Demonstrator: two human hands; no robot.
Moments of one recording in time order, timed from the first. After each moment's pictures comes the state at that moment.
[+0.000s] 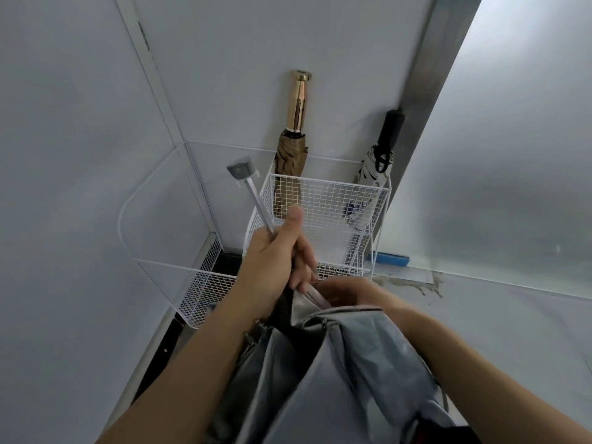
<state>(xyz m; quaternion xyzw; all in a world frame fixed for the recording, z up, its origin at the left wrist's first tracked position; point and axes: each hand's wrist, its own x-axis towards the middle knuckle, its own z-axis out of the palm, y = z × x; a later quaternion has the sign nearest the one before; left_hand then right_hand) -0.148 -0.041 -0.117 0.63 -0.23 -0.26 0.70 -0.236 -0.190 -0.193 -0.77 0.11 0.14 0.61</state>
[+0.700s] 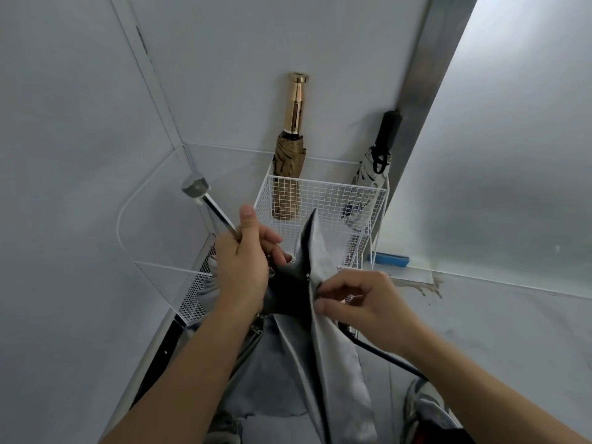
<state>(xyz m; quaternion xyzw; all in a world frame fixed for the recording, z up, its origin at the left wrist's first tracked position) -0.135 -0.042 -0.133 0.68 -0.08 -0.05 0.73 -0.262 -0.174 -0.157 -0.81 0.09 -0.08 0.57</state>
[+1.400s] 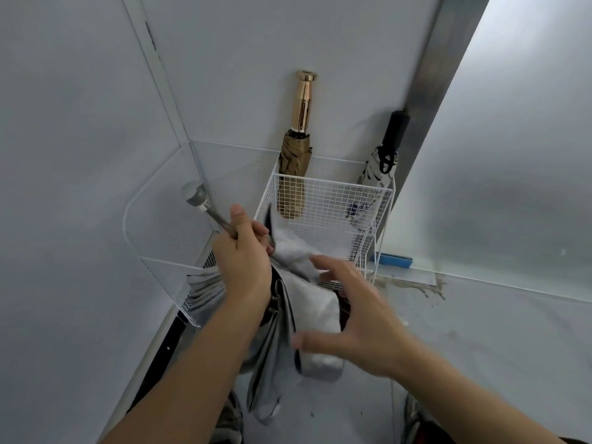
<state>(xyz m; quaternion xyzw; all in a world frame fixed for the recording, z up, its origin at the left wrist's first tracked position) -0.128 -0.047 -0.137 0.66 0.00 0.01 0.75 -0.269 -0.144 -0.141 -0.90 0.12 -0.04 0.41</state>
